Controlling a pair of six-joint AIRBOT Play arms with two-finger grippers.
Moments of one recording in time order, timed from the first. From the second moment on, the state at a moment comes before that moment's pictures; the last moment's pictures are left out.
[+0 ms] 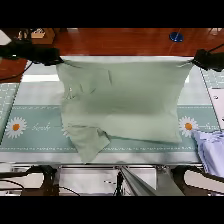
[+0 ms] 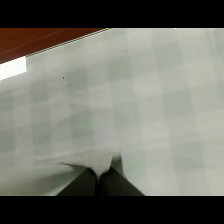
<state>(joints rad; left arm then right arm) 0.01 -1.53 1.57 1.08 -1.08 -1.32 -0.28 -1.39 1.36 -1.12 0.84 1.41</state>
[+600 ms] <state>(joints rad) -0.03 -1.73 1.57 1.08 -0.94 -1.31 -0.28 -1.58 1.36 -1.09 0.84 1.32</state>
